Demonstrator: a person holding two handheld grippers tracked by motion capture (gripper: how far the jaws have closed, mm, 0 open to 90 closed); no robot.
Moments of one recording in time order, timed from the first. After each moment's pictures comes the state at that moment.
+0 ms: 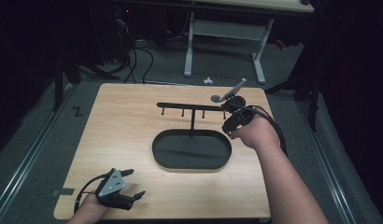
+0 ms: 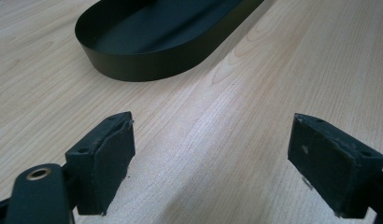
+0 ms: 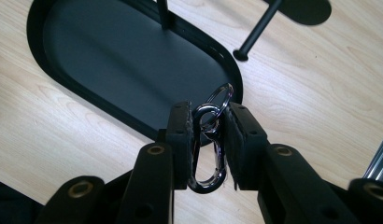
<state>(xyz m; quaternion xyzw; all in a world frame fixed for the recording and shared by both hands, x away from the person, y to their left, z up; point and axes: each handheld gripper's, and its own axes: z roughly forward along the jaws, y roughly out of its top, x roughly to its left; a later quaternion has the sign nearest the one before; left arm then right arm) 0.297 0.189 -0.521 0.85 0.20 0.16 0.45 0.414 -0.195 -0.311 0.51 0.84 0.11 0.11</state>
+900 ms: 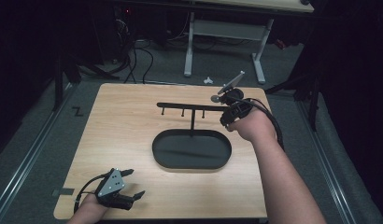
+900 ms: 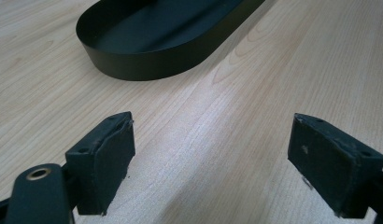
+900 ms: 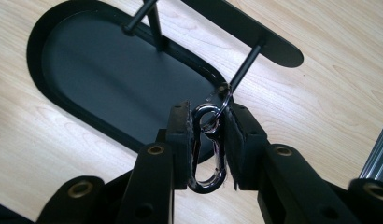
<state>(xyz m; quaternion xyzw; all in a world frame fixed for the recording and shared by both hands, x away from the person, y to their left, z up) 0.298 0.189 -0.521 0.85 0.21 0.16 0.45 0.429 -0.190 -0.303 0.51 0.84 0.12 0.13</state>
